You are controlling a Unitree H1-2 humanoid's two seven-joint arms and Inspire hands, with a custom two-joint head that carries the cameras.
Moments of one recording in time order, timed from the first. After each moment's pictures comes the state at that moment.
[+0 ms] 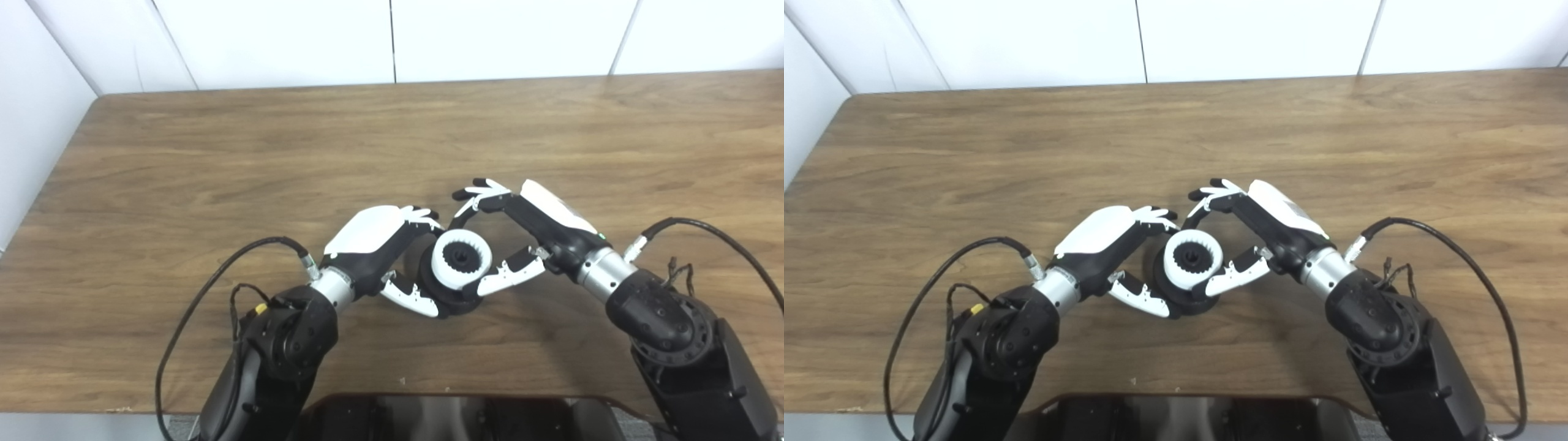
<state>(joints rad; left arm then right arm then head) -0.11 0.17 -0.40 -0.45 0.90 0.38 -0.63 -0.18 -0.32 0.34 -0.48 -0.49 0.41 0.46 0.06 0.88</state>
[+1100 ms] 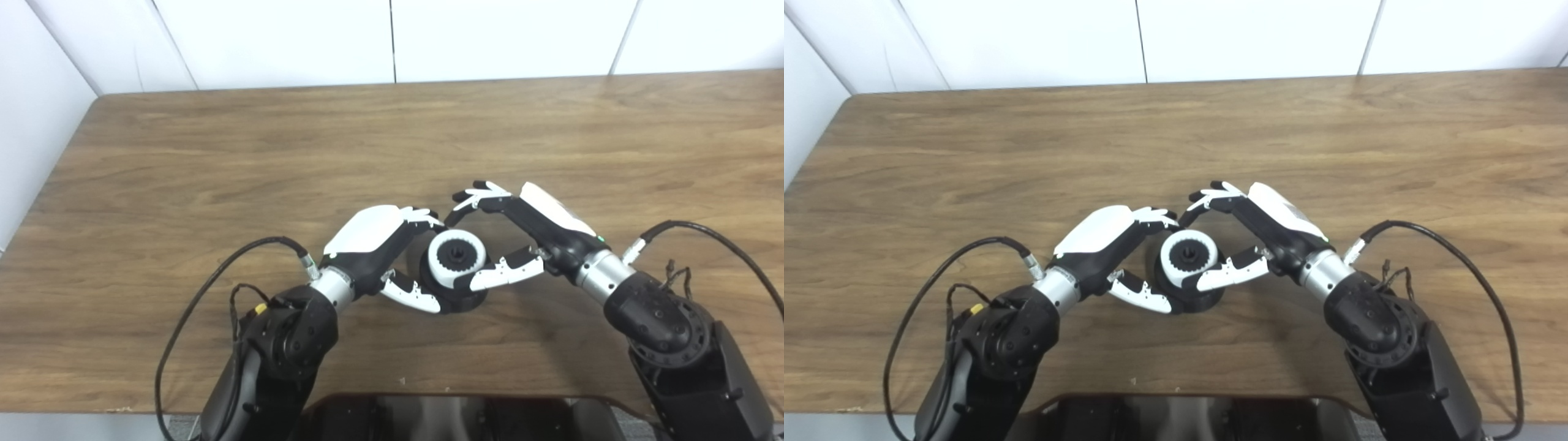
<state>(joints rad) -0.11 0.16 -0.39 -0.45 0.90 0.39 -0.63 -0.17 -0.30 0.33 -0.47 -0.49 0.41 0.46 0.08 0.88</state>
